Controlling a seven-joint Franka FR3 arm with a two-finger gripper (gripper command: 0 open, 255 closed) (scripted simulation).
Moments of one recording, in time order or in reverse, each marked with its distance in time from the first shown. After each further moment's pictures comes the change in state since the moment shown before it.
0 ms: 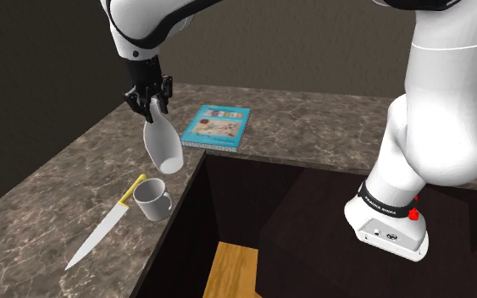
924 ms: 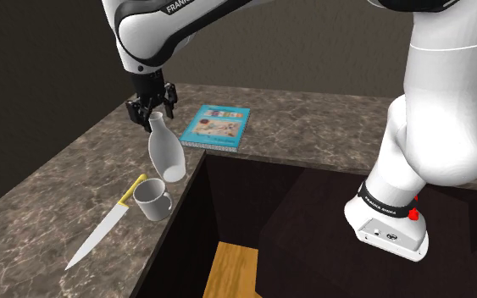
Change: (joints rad) arm 0.001 0.013 0.000 -0.059 -0.001 0.073 0.003
